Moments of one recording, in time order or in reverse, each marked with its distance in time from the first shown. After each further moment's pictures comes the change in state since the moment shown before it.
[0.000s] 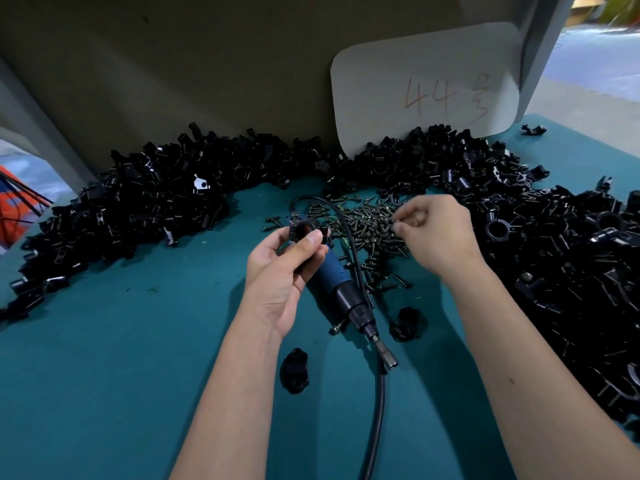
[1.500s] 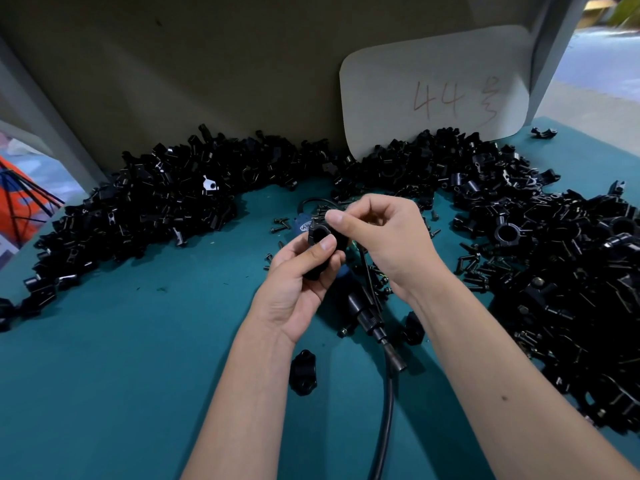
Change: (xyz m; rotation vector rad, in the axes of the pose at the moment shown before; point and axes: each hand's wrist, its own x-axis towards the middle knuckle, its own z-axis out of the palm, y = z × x) left_hand -0.007 0.002 0.002 -0.151 -0.163 -0.166; right_hand -0.032 -0.043 0.038 0.807 -0.272 -0.224
